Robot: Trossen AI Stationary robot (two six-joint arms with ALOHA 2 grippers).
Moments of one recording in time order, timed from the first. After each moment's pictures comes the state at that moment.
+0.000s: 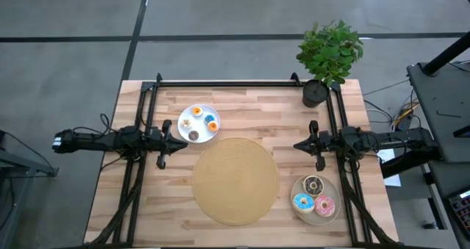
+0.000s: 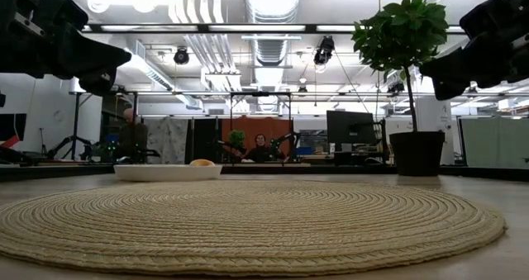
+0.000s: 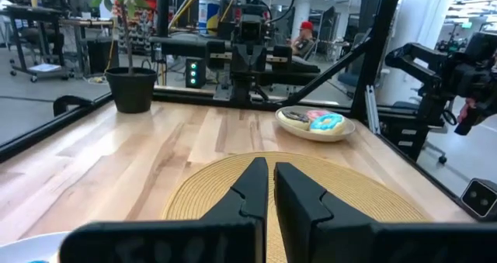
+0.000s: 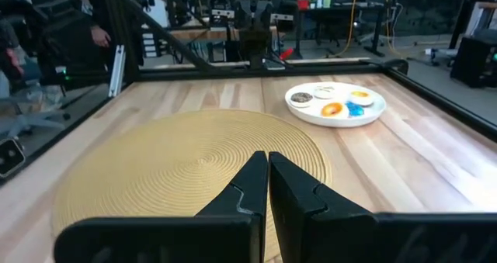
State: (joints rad) left arm -0.05 0.14 0.01 0.08 -0.02 -0.11; right arm 0.06 0.16 0.01 0.06 0.03 0.09
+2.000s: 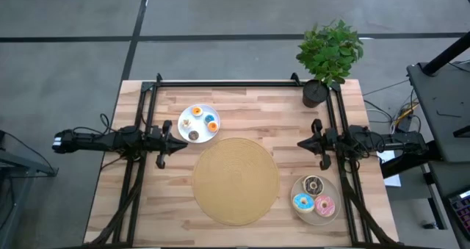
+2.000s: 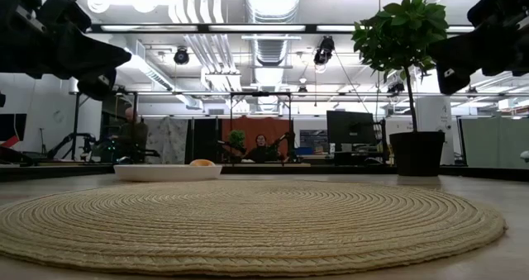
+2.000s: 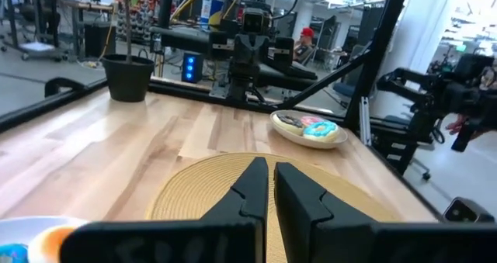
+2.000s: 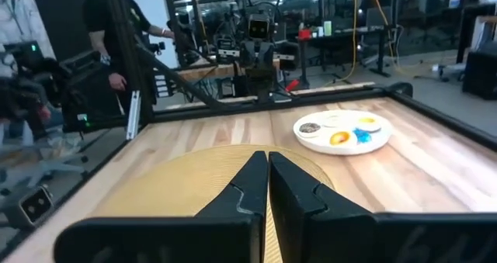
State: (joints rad) left arm -0.05 0.14 0.01 0.08 -0.02 -0.20; right arm 0.07 0.00 0.01 0.01 0.02 0.16
